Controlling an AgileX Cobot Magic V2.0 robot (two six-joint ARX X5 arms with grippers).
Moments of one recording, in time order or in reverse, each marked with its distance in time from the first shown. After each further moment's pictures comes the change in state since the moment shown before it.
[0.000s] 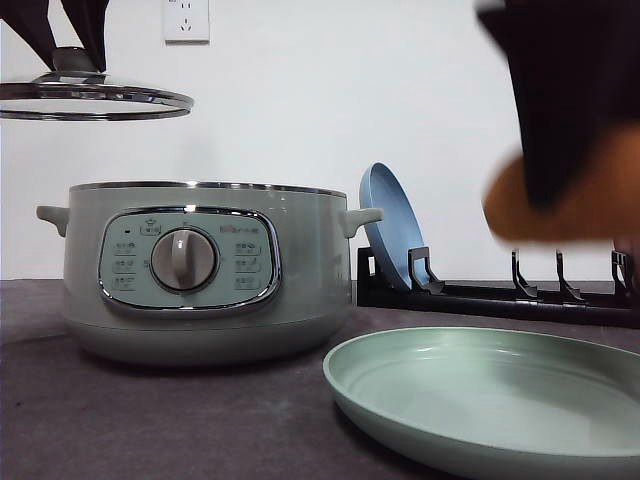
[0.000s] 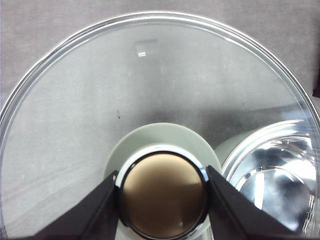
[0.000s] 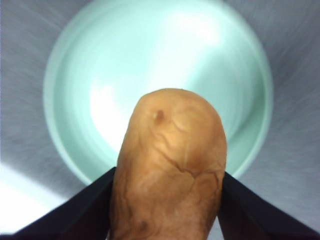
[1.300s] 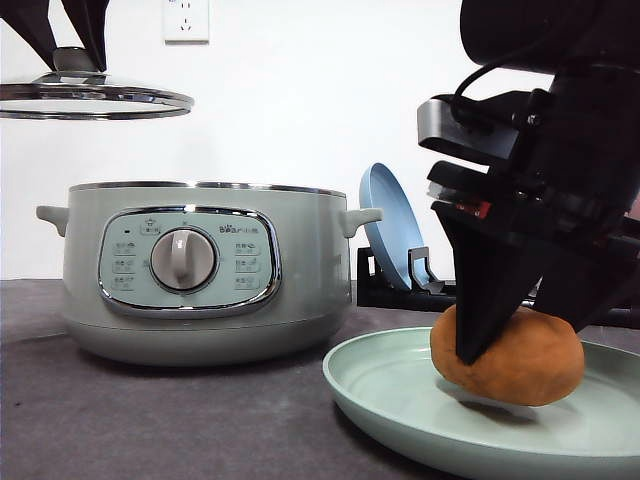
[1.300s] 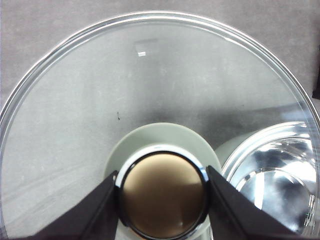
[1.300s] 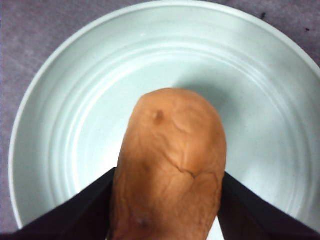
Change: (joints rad) left_arx 0.000 0.000 0.000 0.005 0.000 -0.001; right_arx -0.153 0.159 -0.167 0.425 -0.185 -0.085
